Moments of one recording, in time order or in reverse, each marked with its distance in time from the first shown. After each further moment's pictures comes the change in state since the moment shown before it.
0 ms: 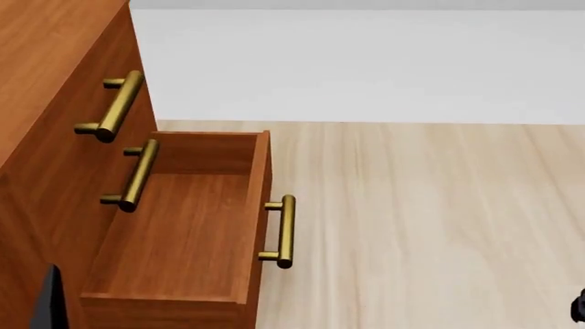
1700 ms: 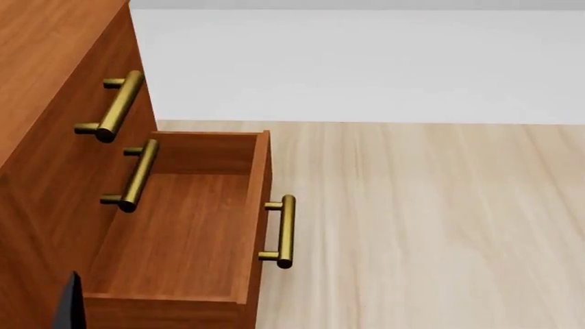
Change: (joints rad) left arm -0.020 0.024 0.047 -0.043 0.003 0.007 0.017; right arm 0.372 0.145 -0.114 0.718 -0.005 0.106 -0.090
